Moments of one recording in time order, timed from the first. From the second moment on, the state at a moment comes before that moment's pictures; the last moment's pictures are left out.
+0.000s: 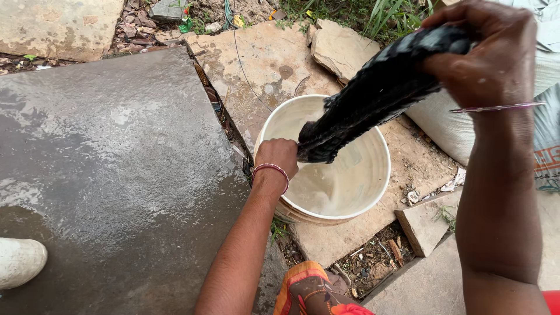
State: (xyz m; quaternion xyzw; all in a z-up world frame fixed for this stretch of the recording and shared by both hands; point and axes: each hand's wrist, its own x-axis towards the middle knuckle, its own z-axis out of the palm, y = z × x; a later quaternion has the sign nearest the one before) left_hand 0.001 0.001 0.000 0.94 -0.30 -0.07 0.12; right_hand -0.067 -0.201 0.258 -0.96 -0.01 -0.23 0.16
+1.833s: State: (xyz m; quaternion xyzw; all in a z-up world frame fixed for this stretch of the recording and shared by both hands) left_hand -0.170 0.334 -0.248 0.66 0.37 0.23 0.61; right_hand 0.102 0.102 0.229 -0.84 -0.18 -0.51 0.05
